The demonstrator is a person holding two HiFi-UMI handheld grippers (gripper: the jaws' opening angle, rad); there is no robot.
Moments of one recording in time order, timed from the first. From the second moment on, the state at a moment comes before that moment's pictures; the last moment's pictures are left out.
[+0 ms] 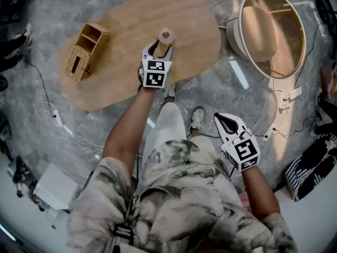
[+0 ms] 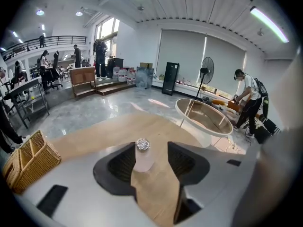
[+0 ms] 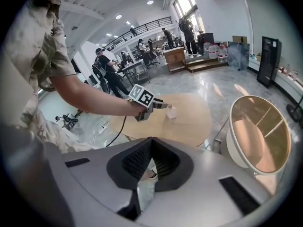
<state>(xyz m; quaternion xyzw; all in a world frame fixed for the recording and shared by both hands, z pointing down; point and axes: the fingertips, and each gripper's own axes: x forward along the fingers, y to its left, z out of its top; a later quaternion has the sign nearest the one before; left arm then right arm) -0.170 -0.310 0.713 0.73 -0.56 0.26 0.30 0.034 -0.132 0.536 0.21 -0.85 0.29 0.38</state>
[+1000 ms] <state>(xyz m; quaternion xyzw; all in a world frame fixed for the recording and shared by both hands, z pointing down) -0.178 -0.364 0.802 0.70 -0.60 0.26 0.28 0.035 -0.136 0.598 0.20 -0.82 0.33 0.42</state>
